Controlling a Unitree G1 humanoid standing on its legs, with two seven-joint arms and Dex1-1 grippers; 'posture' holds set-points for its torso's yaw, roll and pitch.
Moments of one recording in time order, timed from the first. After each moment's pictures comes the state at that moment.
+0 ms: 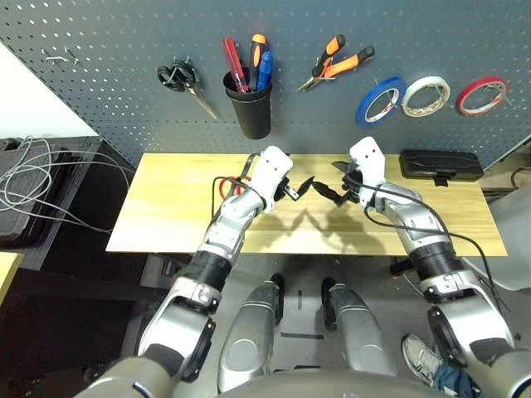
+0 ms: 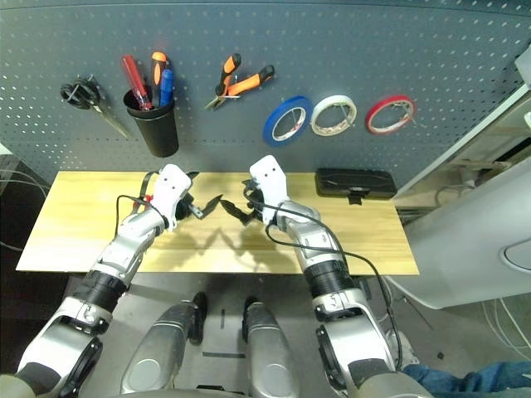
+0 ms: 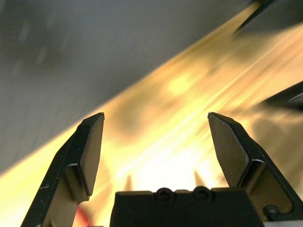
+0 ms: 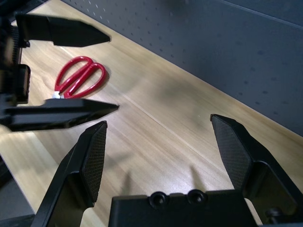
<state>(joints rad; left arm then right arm) -0.57 0.20 -0.16 0.68 0.07 -0.05 -0.32 -0.61 -0.23 0.15 0.56 0.06 0.15 0.66</state>
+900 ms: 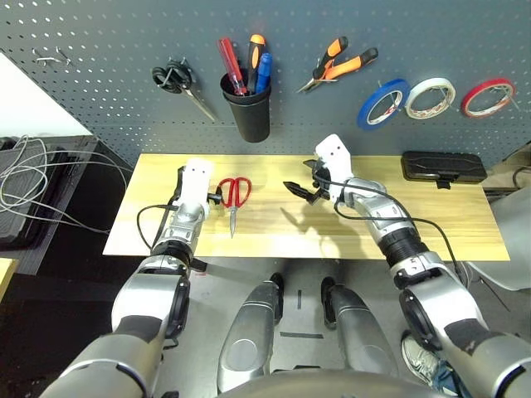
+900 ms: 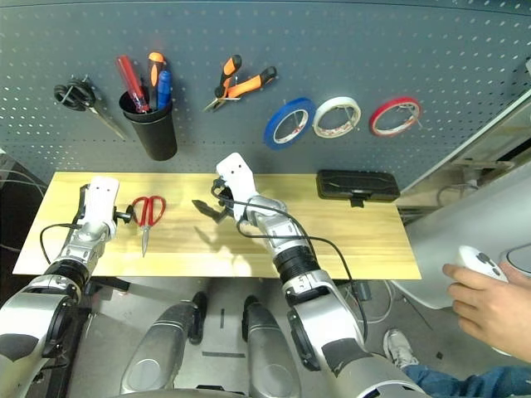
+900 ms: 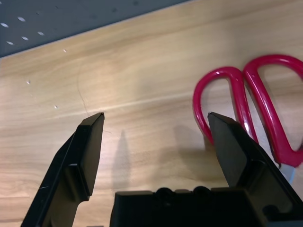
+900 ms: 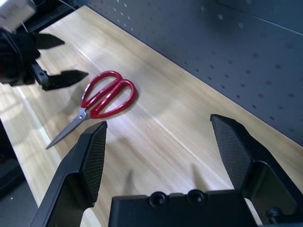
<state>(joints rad) -0.69 0.34 0.05 1.21 0.08 -0.10 0.02 -0.69 -0.11 0.18 0.64 0.02 0.12 0.66</state>
